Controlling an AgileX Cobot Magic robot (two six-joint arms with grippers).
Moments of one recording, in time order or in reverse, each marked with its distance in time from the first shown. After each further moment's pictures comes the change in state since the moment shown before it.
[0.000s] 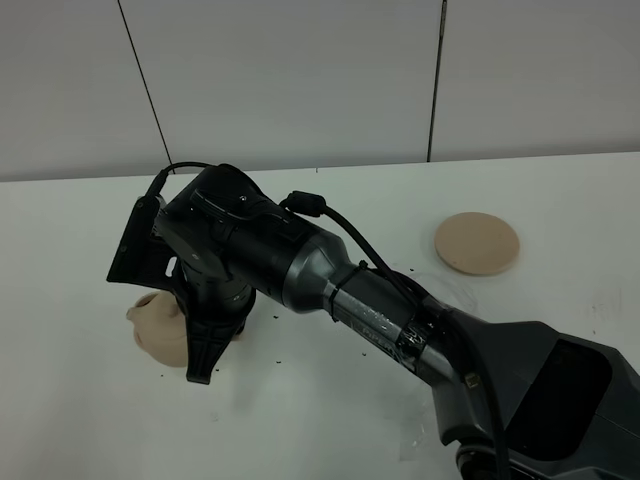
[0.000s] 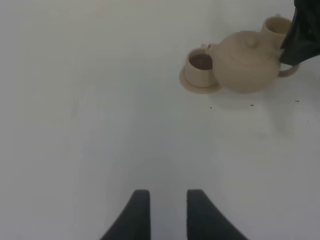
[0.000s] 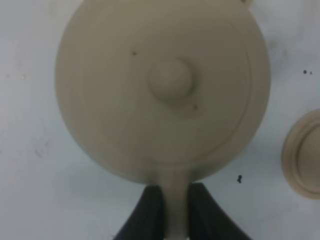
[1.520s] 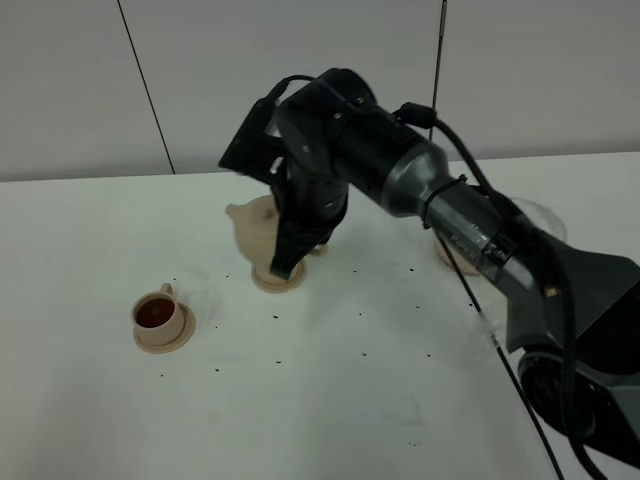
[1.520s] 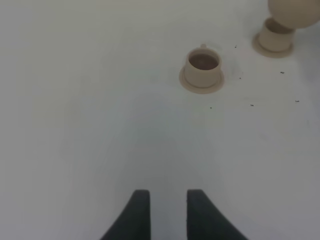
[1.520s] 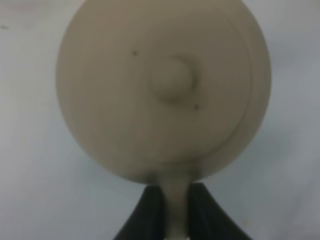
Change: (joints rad) left arm 0.000 0.000 0.000 0.000 0.000 0.000; right arm -0.235 -0.055 0.000 -0.001 0.001 0.032
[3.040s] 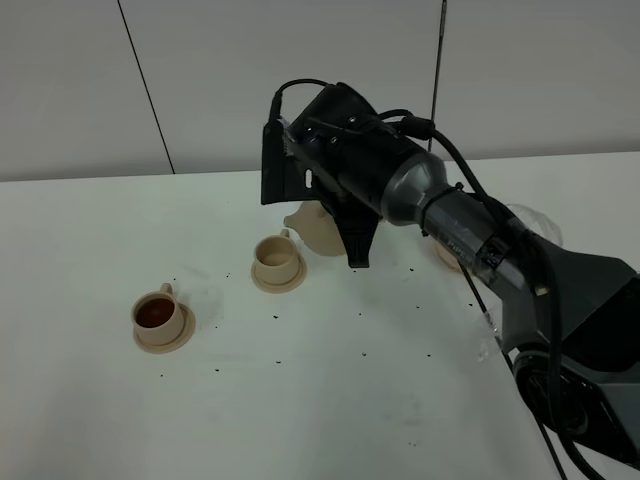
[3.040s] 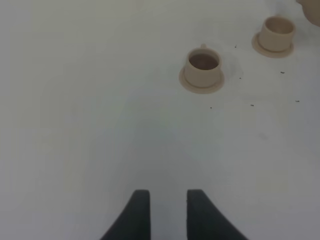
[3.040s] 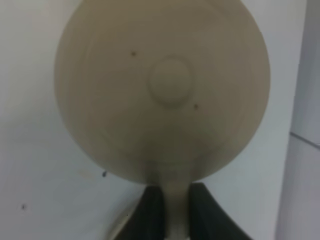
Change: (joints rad) left arm 0.000 0.000 0.000 0.000 0.000 0.000; right arm 0.002 0.025 0.033 -0.337 0.000 -0.337
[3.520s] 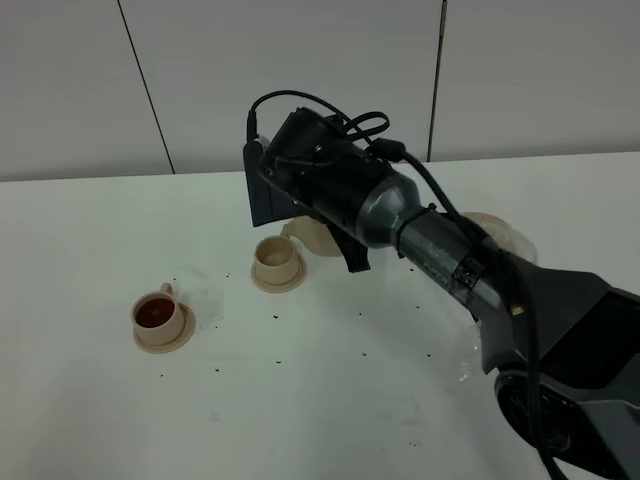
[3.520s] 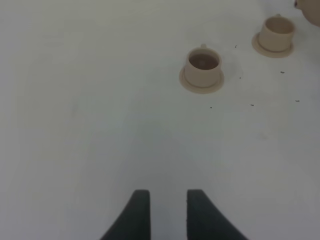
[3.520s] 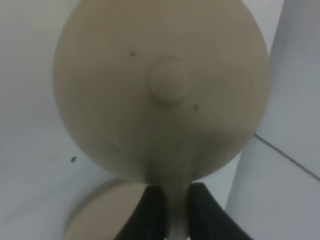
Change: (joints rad) left arm 0.000 0.000 0.000 0.000 0.000 0.000; right arm 0.053 0.028 0.000 -0.146 -0.003 -0.036
